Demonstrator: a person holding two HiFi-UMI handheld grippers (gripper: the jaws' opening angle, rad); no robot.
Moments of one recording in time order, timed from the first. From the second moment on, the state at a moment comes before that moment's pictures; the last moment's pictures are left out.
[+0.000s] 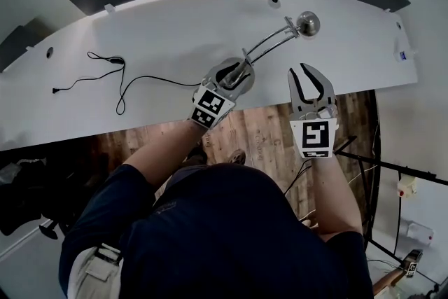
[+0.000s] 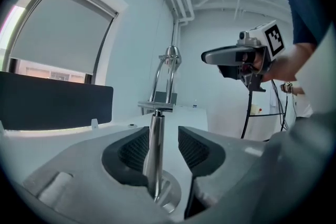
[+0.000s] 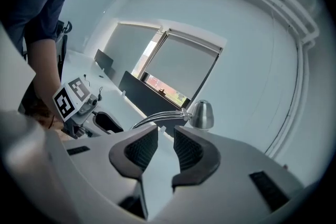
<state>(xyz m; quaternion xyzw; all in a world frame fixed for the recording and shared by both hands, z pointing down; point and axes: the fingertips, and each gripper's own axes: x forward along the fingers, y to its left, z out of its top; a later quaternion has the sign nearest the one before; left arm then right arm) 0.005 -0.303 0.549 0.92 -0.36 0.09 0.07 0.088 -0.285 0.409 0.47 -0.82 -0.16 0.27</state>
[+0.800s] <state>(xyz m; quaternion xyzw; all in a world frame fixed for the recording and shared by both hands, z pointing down) 0.019 -0.334 0.554 0.92 -0.38 0.10 0.04 0.073 -0.359 0.408 0.38 -0.64 -0.45 0.49</state>
